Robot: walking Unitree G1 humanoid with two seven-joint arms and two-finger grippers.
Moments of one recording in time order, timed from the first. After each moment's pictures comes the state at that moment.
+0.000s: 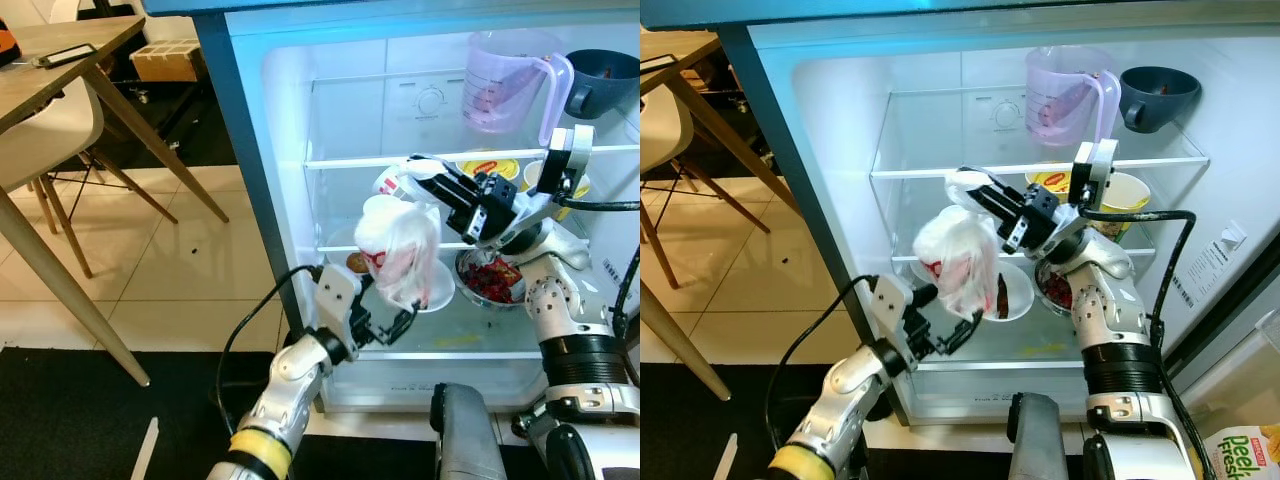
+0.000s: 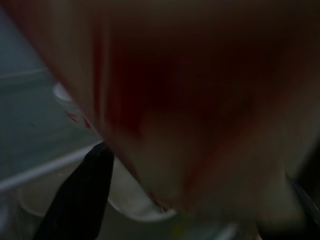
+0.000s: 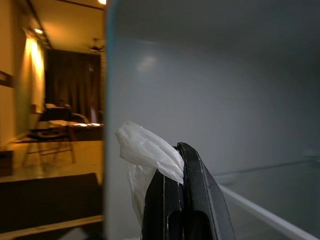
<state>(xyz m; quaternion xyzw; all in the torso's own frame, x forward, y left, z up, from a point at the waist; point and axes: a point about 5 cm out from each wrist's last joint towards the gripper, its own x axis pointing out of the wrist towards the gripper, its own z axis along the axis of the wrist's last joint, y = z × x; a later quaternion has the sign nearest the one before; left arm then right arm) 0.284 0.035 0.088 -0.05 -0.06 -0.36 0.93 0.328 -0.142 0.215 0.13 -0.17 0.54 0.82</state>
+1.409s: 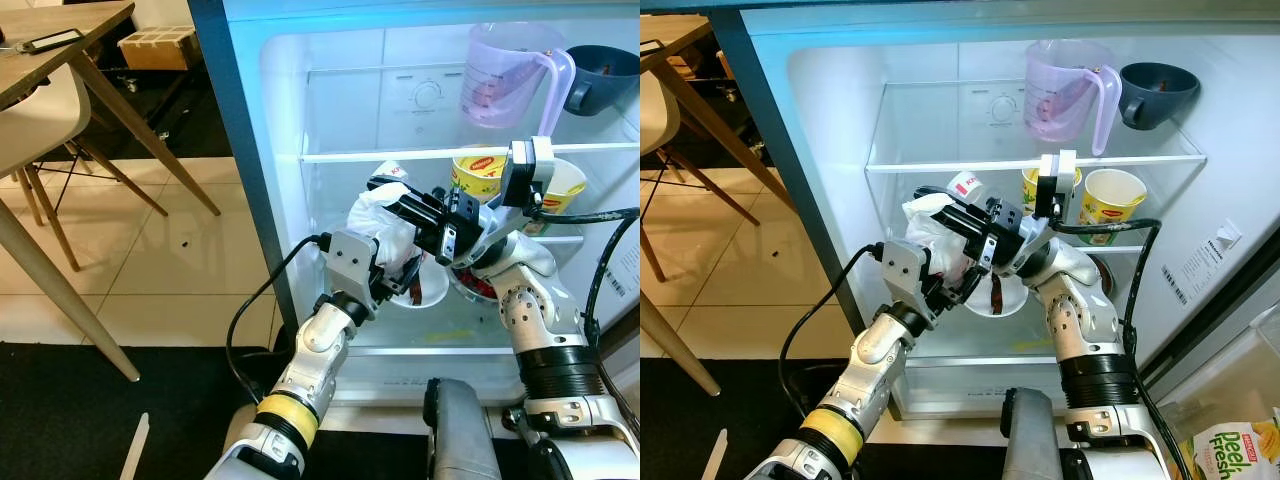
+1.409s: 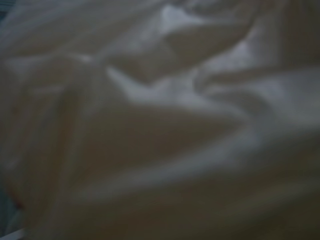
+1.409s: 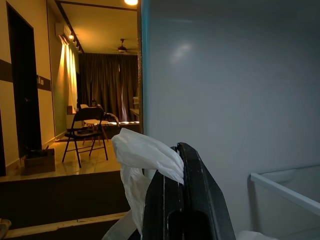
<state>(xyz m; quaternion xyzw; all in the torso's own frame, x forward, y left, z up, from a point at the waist) 0.304 0.013 0.121 -0.07 -0.13 -0.33 0.93 0.318 -0.114 0.212 0.15 -0.15 0.59 0.78</state>
